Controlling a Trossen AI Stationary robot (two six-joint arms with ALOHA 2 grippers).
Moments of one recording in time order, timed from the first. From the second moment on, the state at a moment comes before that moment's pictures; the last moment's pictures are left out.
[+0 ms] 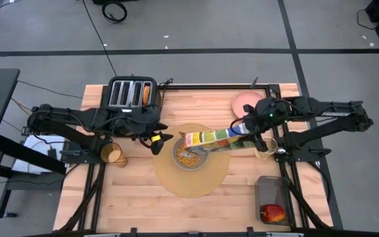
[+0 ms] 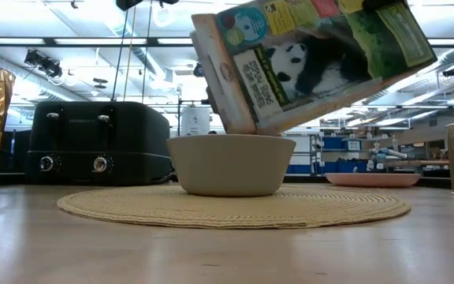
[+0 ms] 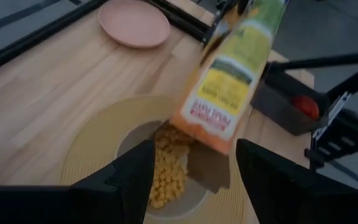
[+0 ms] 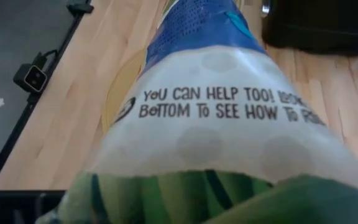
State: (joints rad) left arm -0.17 1.23 1.30 -0.67 -0.32 -0.63; right arm 0.00 0.96 1.07 -0.84 -0.15 -0.08
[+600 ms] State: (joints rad) left arm -0.19 1.23 1.30 -0.75 -0.31 -0.70; right arm 0.01 1.05 1.20 -0.97 -0.11 -0.12
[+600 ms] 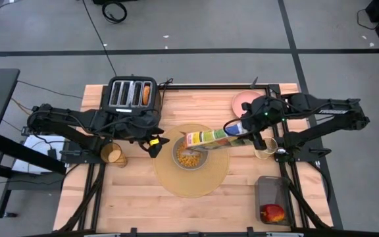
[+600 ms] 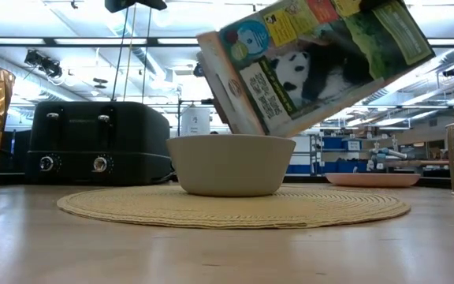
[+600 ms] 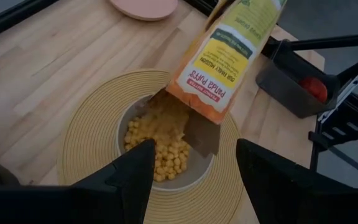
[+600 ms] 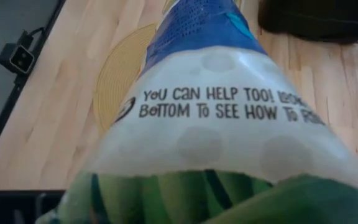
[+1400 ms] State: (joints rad) left arm -0.19 1.23 1.30 -0.75 -0.31 -0.72; right arm 0.04 1.06 1.28 -1.06 -0.16 -0.16
